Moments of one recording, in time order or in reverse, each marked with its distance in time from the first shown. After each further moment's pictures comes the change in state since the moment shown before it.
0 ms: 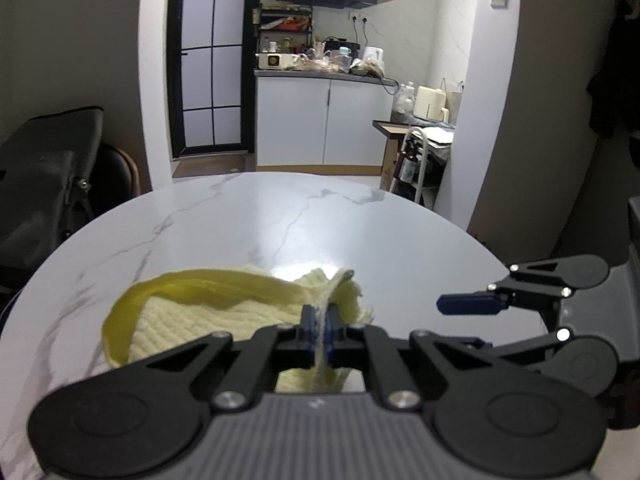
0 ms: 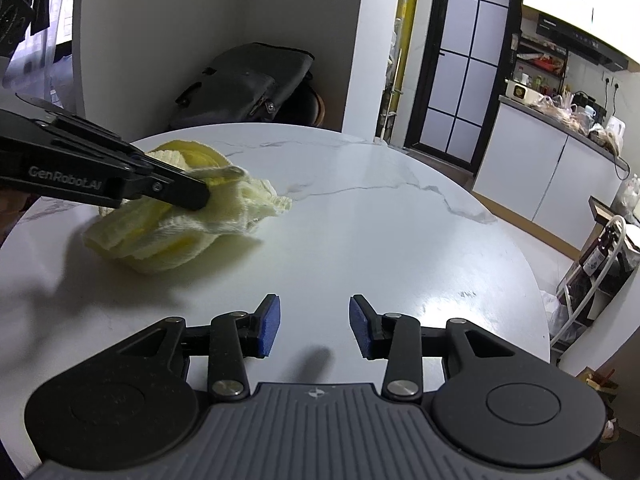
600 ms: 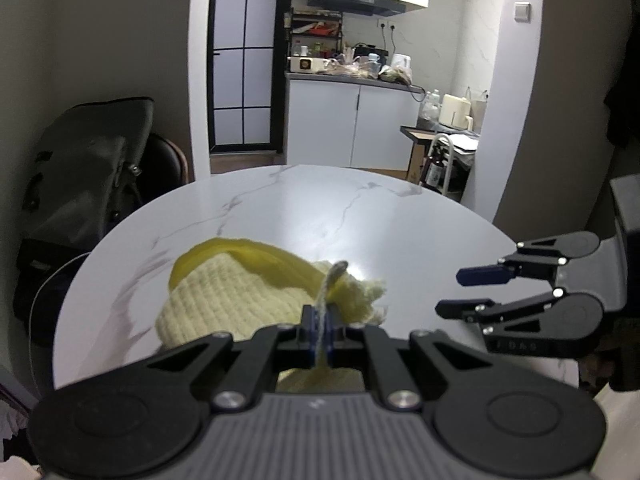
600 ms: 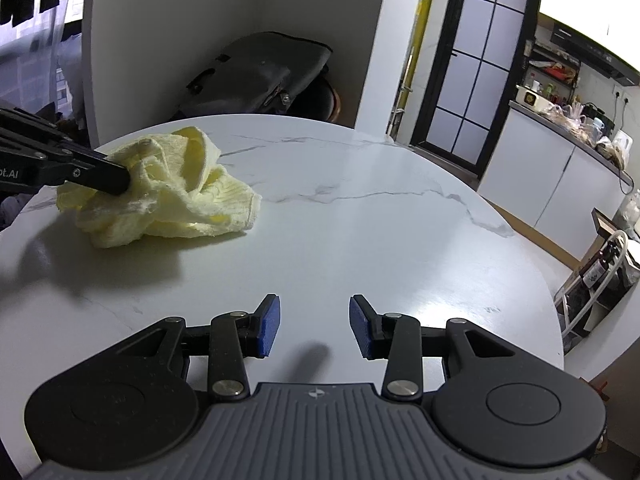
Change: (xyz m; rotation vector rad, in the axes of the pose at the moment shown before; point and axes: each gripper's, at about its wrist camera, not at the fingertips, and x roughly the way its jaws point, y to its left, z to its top) left arm -0.049 0.040 -0.026 -0.049 -0.008 0.064; right arm 0.011 0.031 0.016 -0.062 0.031 0.004
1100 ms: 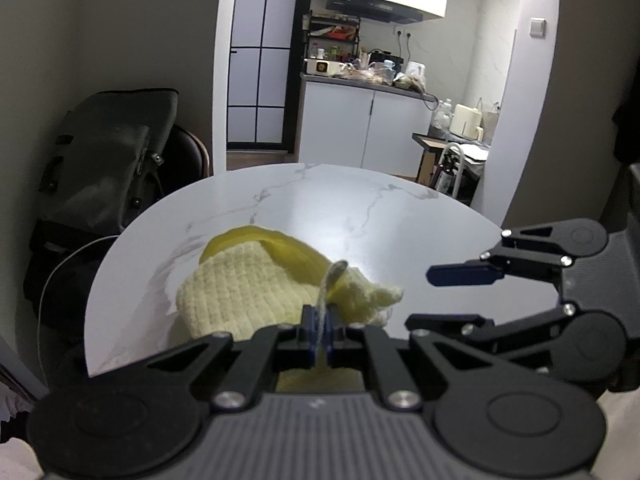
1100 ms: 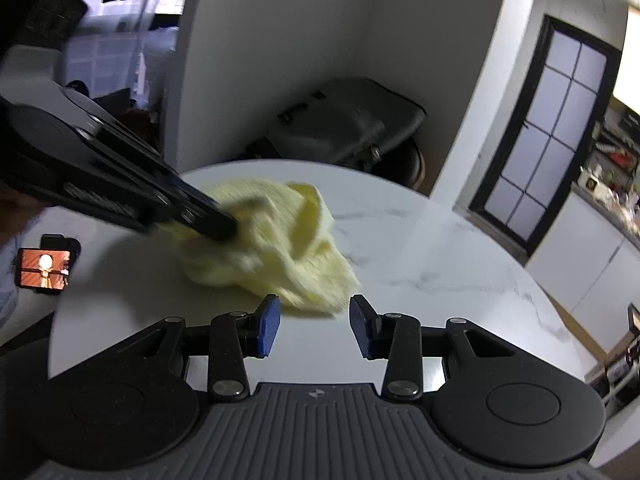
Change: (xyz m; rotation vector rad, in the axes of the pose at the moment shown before) left arm -0.013 0.023 -0.010 -0.043 -0.009 -0.012; right arm -0.025 0.071 0.029 -0.218 -0.127 0.136
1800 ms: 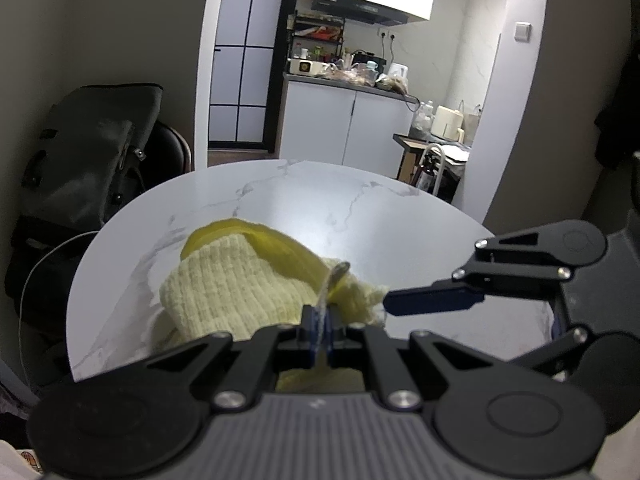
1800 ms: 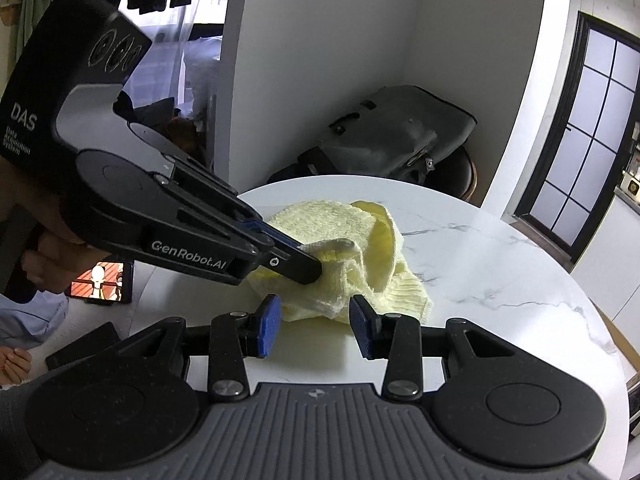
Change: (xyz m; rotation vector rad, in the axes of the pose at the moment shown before) left arm 0.002 0.008 -0.010 -0.005 -0.002 -0.058; right arm 0.007 0.018 0.017 0.019 -0.004 0.143
